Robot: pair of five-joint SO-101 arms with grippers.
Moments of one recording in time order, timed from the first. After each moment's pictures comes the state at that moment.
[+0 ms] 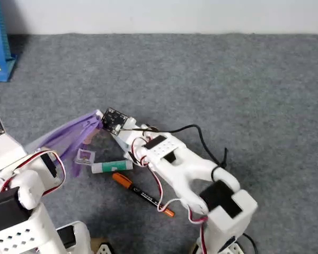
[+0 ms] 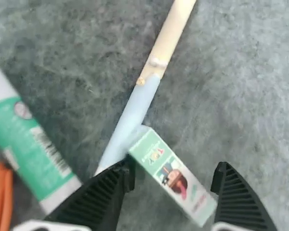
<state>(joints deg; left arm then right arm) -26.3 -58.4 28.1 99.4 15.9 -38.3 13.5 29.3 26.1 25.6</state>
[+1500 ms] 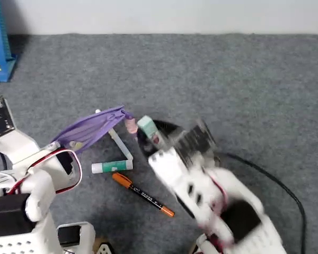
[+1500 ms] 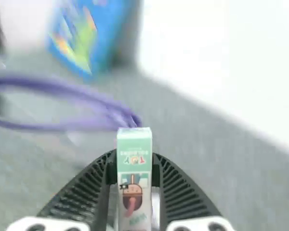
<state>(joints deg) -12.0 -58.3 22.1 99.5 26.2 -41.9 -75.8 48.4 46.0 4.1</state>
